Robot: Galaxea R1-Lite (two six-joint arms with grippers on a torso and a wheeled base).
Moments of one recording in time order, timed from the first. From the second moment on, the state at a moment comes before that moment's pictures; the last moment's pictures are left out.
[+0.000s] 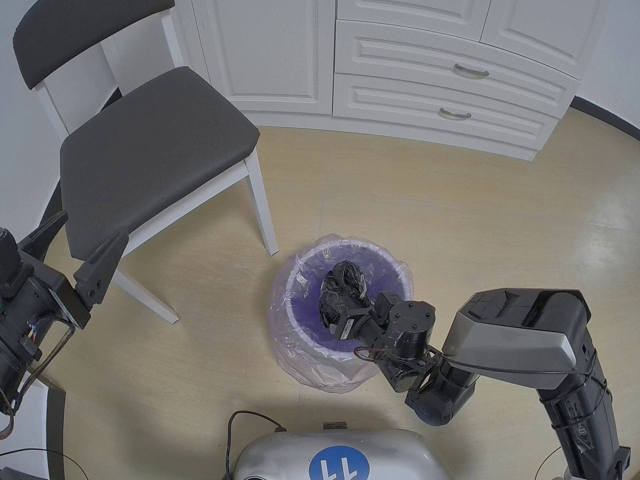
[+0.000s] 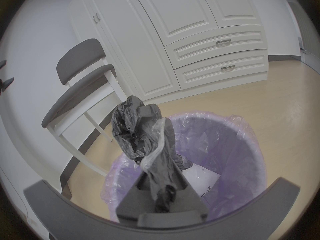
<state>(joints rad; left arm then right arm) -0.46 1.05 -0.34 -0.87 0.22 0.10 0.68 2.54 -0.98 -1.55 -0.32 0.28</state>
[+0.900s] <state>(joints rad) -0.46 1.06 -0.34 -0.86 0.22 0.10 0.66 2.59 -0.98 -1.55 -0.33 0.23</state>
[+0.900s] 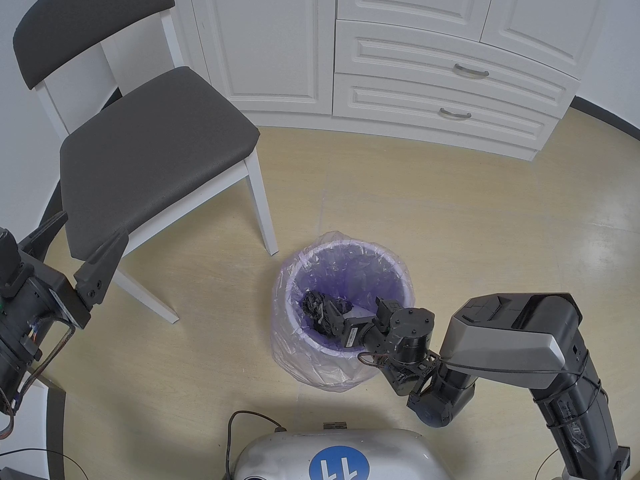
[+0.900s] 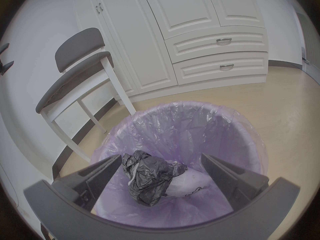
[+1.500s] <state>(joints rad) -0.46 1.18 -0.31 -0.87 0.22 0.07 0.61 2.37 -0.79 -1.55 -0.32 0.03</state>
